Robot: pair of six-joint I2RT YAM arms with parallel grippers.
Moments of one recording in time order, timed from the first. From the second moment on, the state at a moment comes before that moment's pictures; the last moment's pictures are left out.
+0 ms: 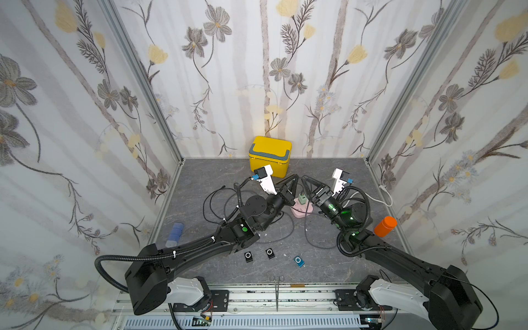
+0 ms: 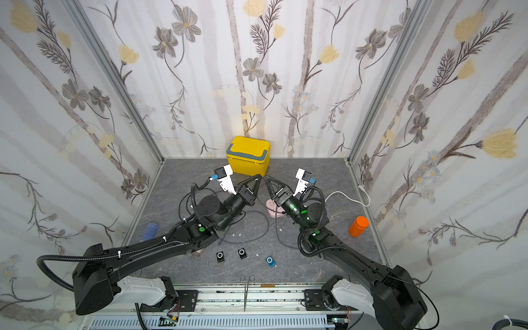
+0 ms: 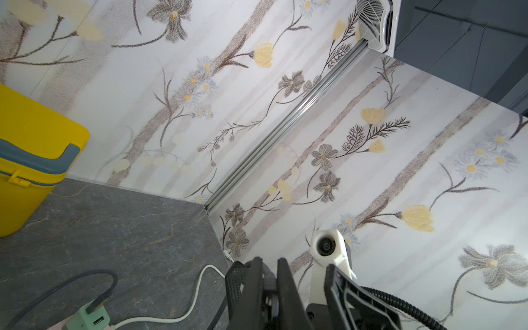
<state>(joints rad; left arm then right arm) -0.99 1.33 0.95 0.63 -0.29 -0.79 0.64 1.12 0.61 0.93 -0.16 1.14</state>
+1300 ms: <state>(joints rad) -0.97 1.38 1.03 0.66 -0.12 -0.86 0.62 1.06 0.60 0.97 -0.22 1.14</state>
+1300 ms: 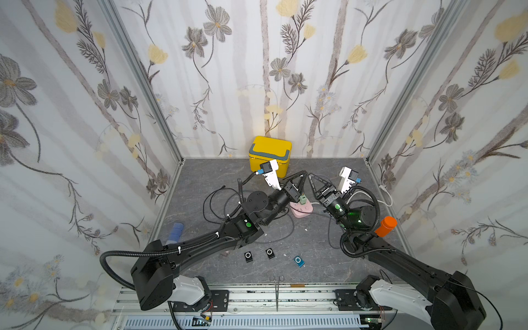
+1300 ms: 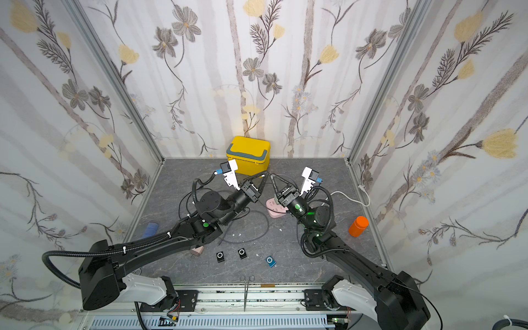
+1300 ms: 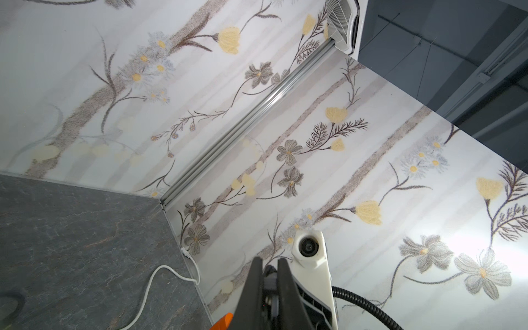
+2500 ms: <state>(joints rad) -0.92 1.11 1.01 -0.15 0.04 0.29 0.64 0.93 0.74 0.27 -0.47 0.90</state>
